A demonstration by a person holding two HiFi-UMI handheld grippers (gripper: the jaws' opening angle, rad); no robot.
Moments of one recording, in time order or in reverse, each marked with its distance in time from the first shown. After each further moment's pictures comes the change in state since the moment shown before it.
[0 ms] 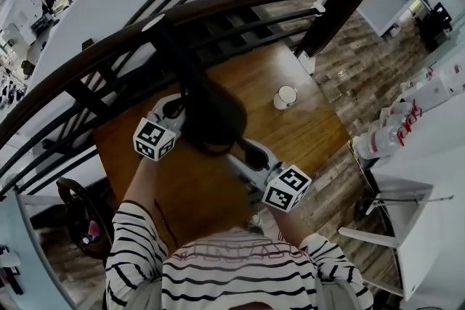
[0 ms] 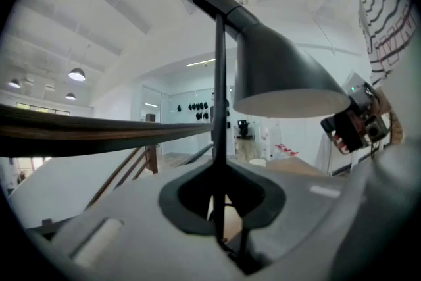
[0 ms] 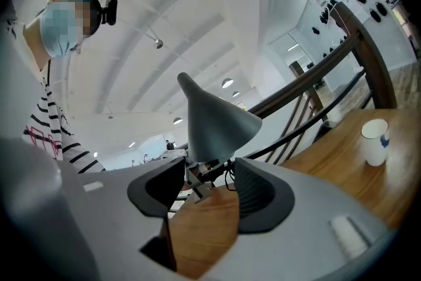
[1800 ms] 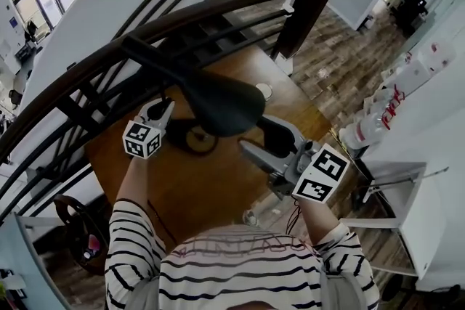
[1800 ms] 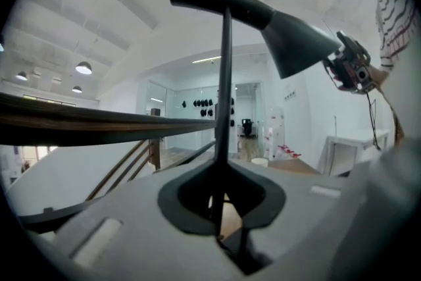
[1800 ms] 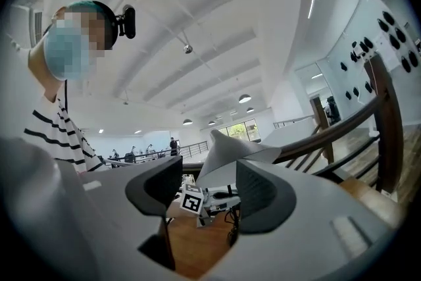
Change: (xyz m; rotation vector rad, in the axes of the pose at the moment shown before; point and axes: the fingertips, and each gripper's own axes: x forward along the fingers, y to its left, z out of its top) left arm -0.007 -0.012 0.003 -0.056 0.027 0.034; right arm -0.085 0.091 0.133 -0.277 -0.052 0.056
